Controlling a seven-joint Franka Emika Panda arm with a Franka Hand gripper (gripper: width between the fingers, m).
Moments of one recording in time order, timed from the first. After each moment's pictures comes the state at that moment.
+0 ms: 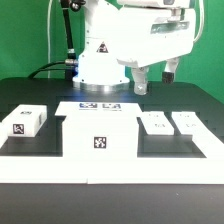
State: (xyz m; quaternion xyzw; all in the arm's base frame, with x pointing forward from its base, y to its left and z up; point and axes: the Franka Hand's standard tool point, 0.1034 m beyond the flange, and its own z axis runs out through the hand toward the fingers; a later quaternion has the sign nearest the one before) arm 0.564 0.054 0.113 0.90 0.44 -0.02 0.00
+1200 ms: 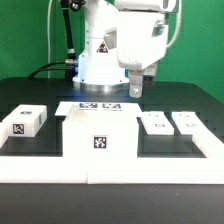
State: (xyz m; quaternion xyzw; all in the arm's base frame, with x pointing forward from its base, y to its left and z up) arm 0.547 0.028 0.103 0.80 0.61 0.00 0.02
